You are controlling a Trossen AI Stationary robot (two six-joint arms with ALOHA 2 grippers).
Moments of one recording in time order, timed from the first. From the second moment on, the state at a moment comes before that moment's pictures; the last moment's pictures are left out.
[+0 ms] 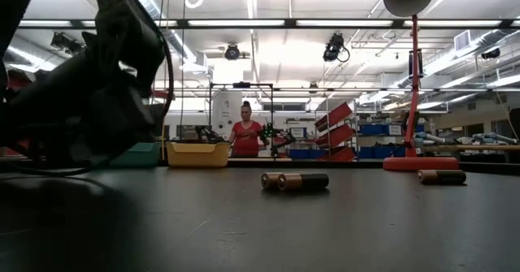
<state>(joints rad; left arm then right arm) -0.14 1.95 0.87 -1.45 0.05 -0.27 0.25 1.50 1.33 -0.42 0.09 0.20</state>
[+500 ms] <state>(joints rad) -0.18 2.00 0.81 -1.38 0.12 -0.26 0.25 1.50 1.33 -0.42 0.08 0.23</state>
